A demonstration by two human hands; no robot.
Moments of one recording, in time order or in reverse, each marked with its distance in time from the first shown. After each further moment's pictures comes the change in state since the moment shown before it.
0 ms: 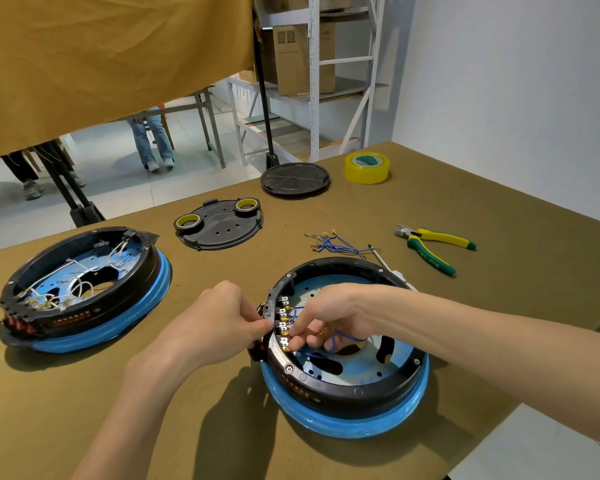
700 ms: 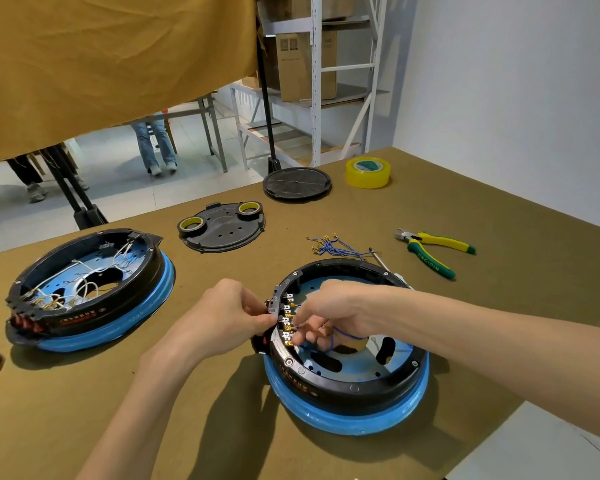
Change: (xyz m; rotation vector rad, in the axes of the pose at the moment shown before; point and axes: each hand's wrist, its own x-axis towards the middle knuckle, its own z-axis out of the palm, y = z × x) left_hand 0.008 -0.003 0.003 -0.147 0.033 0.005; right_hand -0.015 -0.006 0.008 0.022 0.101 -0.114
